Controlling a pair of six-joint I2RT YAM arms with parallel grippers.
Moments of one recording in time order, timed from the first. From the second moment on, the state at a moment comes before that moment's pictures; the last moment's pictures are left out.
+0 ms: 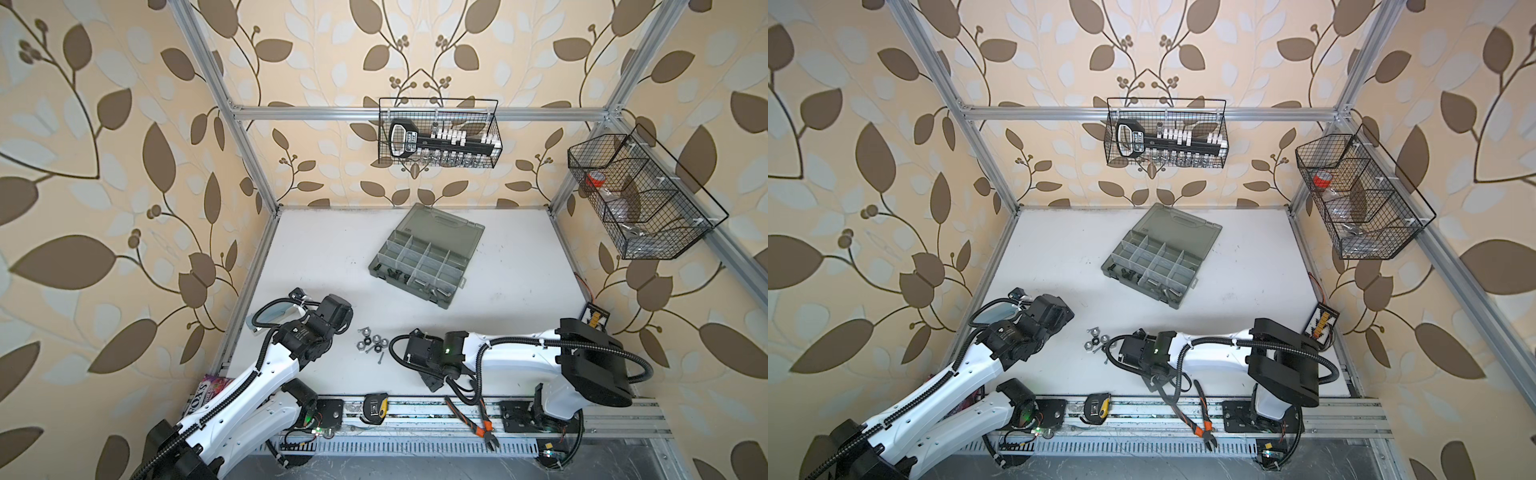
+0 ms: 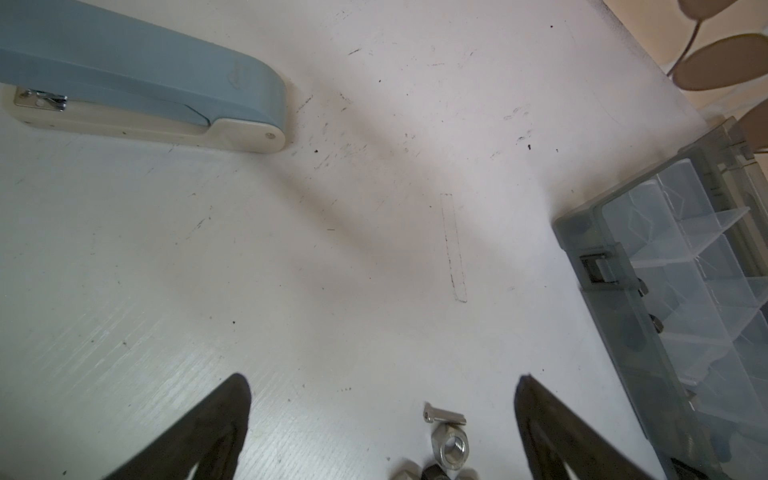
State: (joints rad) left arm -0.54 0.82 0.59 -0.78 -0.50 -1.19; right arm 1.23 1.64 0.91 -0.73 0.13 0.64
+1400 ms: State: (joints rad) left arm -0.54 0.83 0.59 -0.78 -0.50 -1.19; right arm 1.16 1.63 0.88 -0.66 0.10 0.62
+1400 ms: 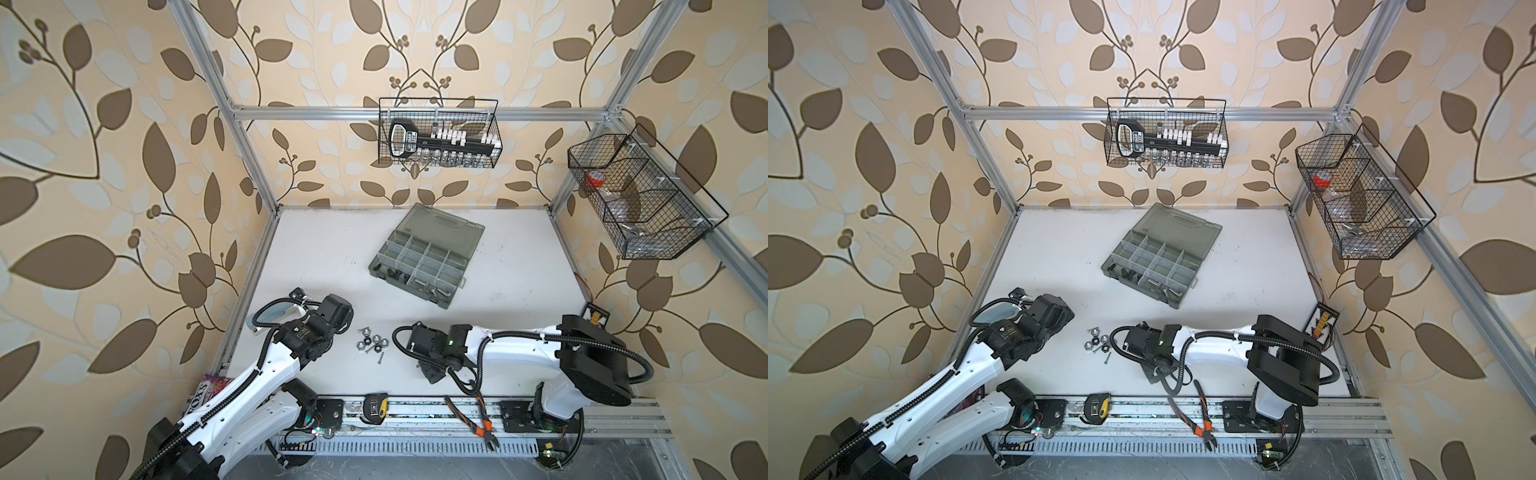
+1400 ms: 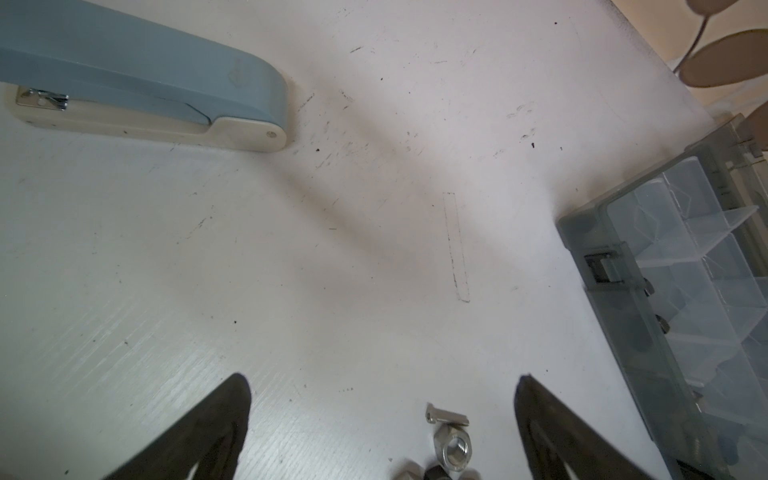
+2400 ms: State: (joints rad) left arm -0.54 0.85 0.59 -0.78 -0.50 -1.19; right arm 1.16 1.63 0.88 -0.66 0.09 0.60
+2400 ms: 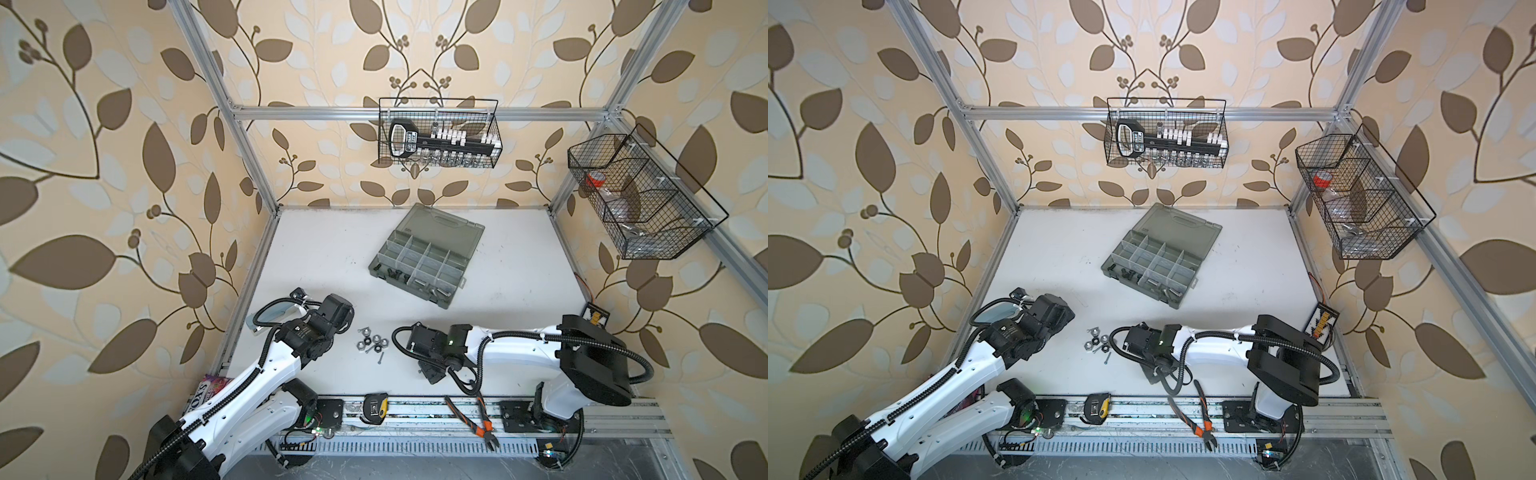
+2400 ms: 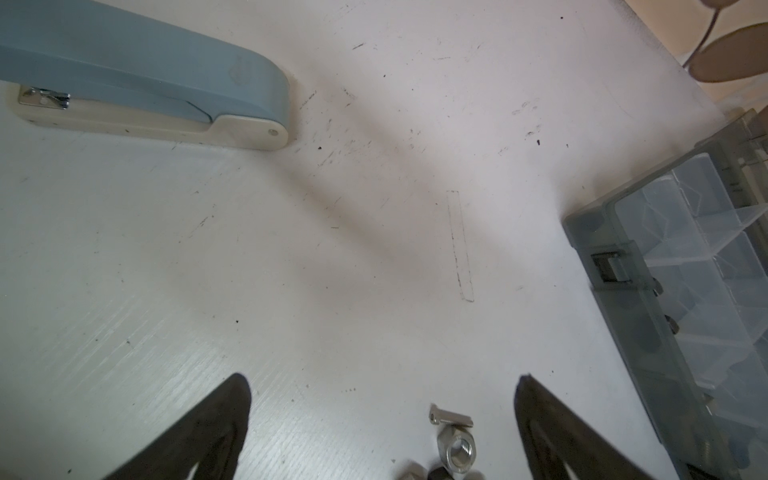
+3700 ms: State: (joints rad) left arm -0.54 0.87 0.59 -0.75 -0.49 -1.21; right arm 0.63 1.63 1.28 -0.73 0.13 0.36
